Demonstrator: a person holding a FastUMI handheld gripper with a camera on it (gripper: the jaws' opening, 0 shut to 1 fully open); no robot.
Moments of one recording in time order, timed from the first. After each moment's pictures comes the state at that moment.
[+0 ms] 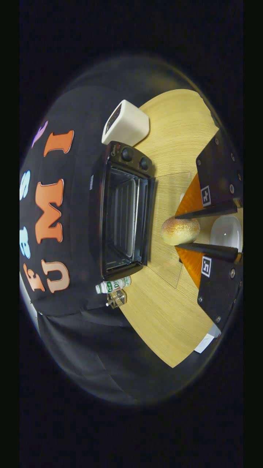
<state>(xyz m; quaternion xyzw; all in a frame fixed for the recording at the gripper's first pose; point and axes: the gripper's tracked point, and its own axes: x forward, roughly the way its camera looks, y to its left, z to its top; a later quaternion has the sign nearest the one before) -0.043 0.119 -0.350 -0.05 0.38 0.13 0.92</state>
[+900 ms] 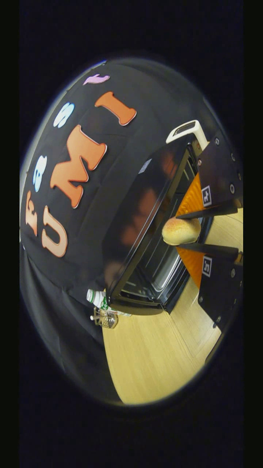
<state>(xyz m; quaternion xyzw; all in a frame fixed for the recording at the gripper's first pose) 0.102 0.140 -0.372 -0.30 0.27 0.15 0.90</state>
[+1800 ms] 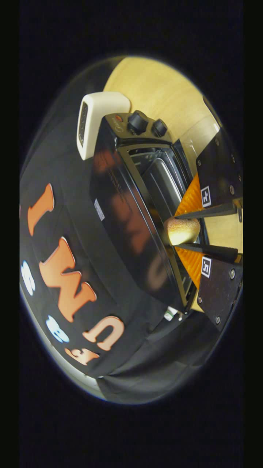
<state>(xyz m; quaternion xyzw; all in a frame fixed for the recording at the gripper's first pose) 0.117 0.138 -0.373 0.31 0.33 -0.01 0.89</state>
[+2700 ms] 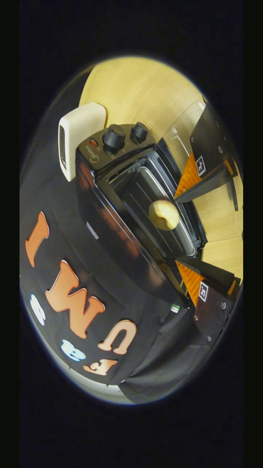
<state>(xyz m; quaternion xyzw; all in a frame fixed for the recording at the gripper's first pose) 0.081 0.130 -0.383 0.32 0.37 0.00 0.88</state>
